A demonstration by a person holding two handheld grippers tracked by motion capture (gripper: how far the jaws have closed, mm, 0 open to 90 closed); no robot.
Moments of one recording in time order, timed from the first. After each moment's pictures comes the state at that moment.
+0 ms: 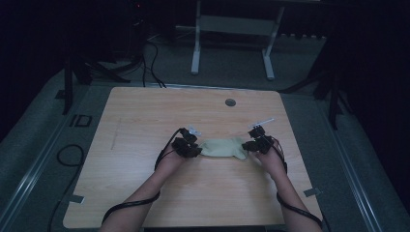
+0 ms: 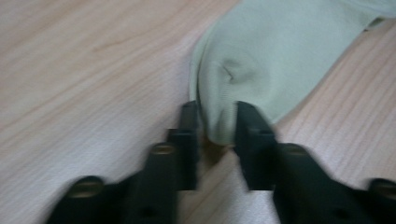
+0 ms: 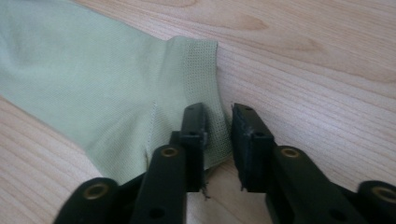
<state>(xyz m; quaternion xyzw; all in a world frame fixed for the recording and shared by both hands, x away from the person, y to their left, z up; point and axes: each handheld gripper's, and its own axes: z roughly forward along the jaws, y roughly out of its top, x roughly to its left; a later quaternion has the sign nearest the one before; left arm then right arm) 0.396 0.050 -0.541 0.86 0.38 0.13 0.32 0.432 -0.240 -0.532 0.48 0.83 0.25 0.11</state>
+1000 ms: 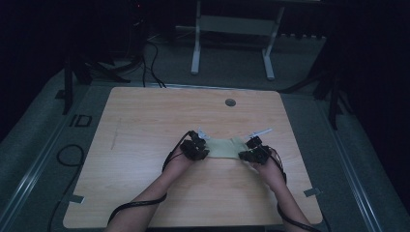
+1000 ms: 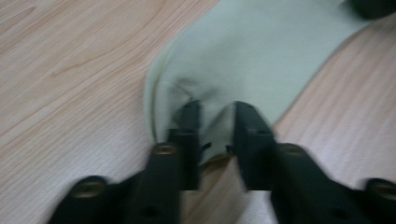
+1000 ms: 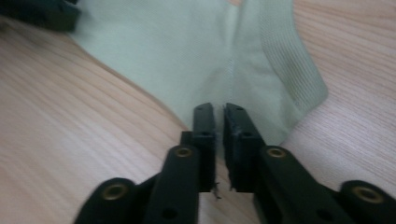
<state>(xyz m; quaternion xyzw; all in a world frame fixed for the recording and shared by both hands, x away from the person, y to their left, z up) 0.393 0.022 -0.548 0.87 0.35 0.13 0.32 0.396 -0.230 -0.538 0.44 0.85 0.28 0.08</state>
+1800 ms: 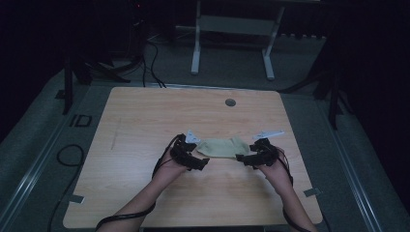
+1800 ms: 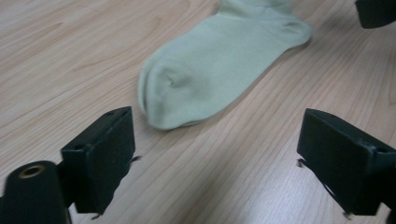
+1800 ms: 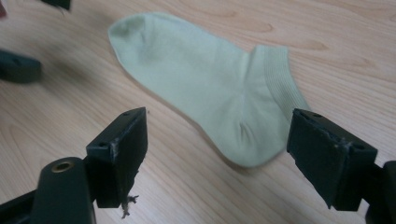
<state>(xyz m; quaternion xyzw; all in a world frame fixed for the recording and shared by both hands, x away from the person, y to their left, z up) 0.355 0.054 -0.527 0.84 0.36 0.13 0.38 0.373 -0.246 -0.515 0.41 0.83 0.36 0.10</state>
